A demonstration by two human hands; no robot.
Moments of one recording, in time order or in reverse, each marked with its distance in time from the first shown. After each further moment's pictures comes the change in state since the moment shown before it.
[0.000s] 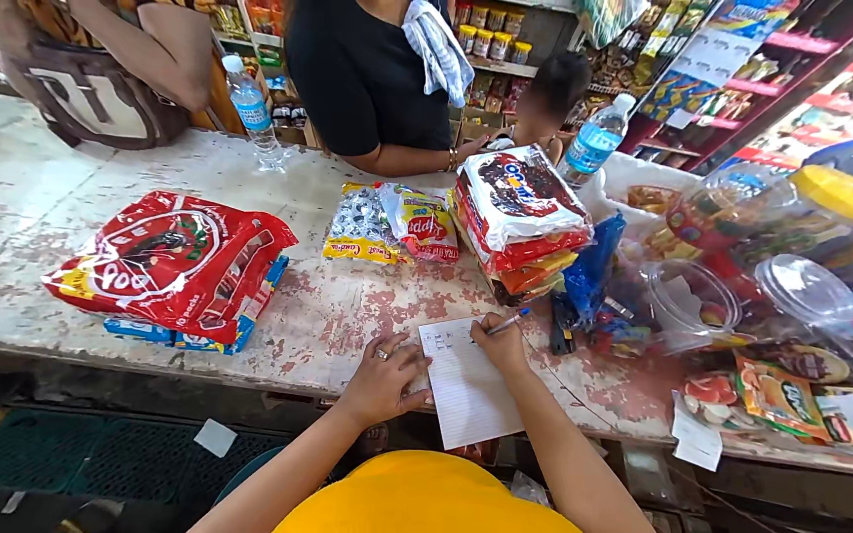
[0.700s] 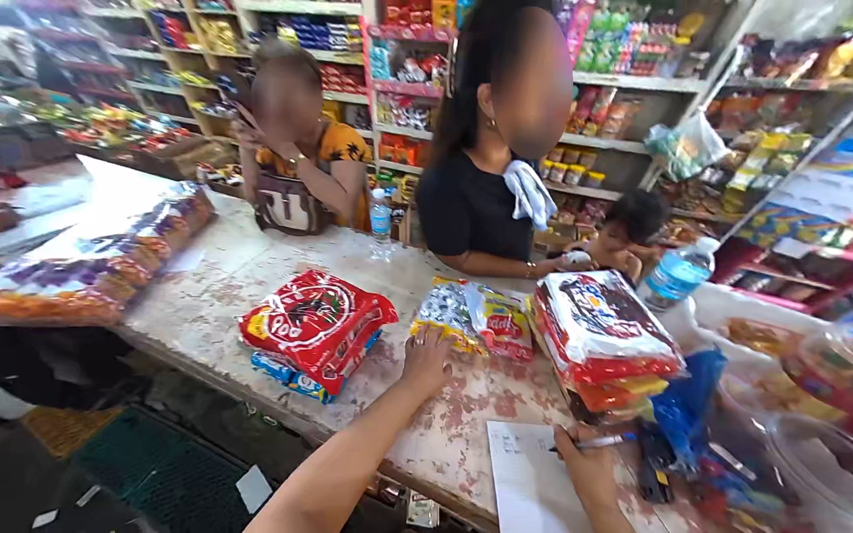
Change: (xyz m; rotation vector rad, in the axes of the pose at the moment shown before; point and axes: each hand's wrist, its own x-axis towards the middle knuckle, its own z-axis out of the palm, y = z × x) left_hand 0.097 -0.097 -0.076 -0.028 -0.123 -0.612; right_hand -0.002 -0.001 0.002 0.214 0.155 0.023
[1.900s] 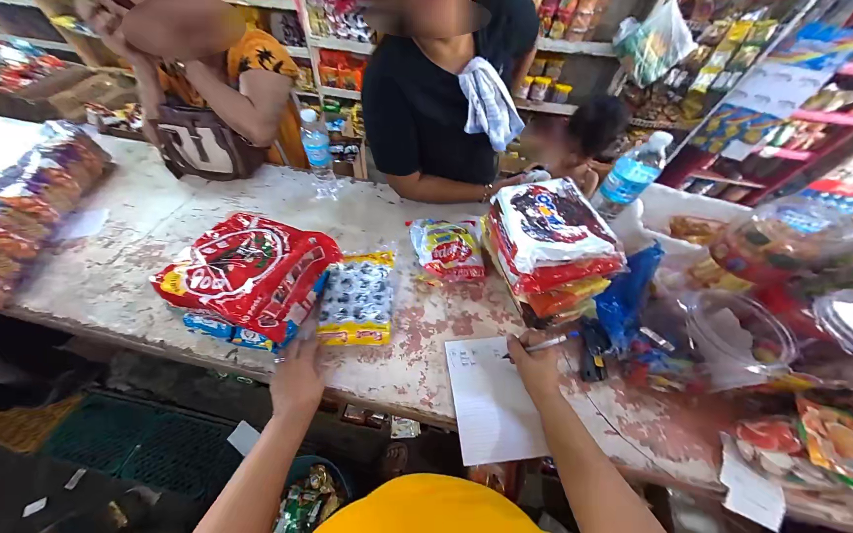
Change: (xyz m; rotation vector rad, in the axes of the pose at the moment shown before) left_hand -0.157 -0.063 0.013 0.096 0.240 -0.377; right_hand 0.000 0.004 -0.007 0.102 -0.039 -0.005
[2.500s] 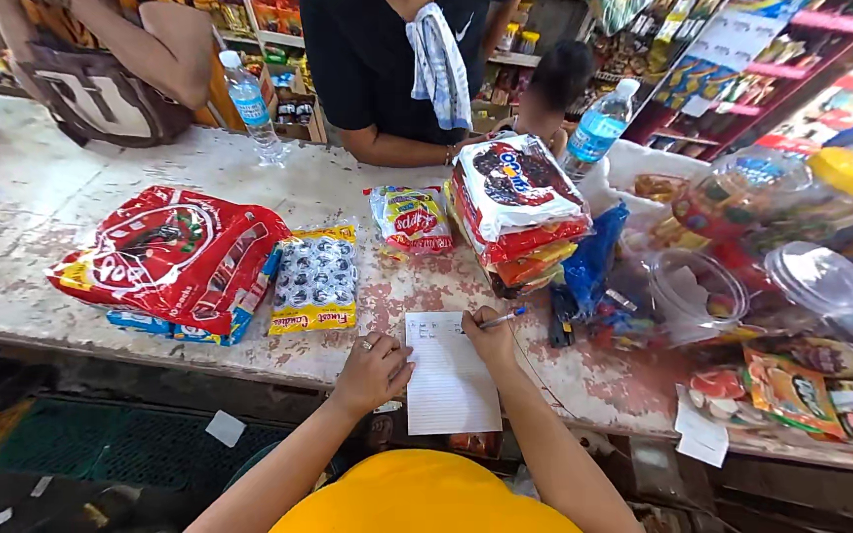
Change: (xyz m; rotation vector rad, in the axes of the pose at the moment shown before) left_hand -0.024 0.093 0.079 -0.254 0.102 0.861; right_hand -0.007 -0.004 0.017 -0.234 -0.048 0.004
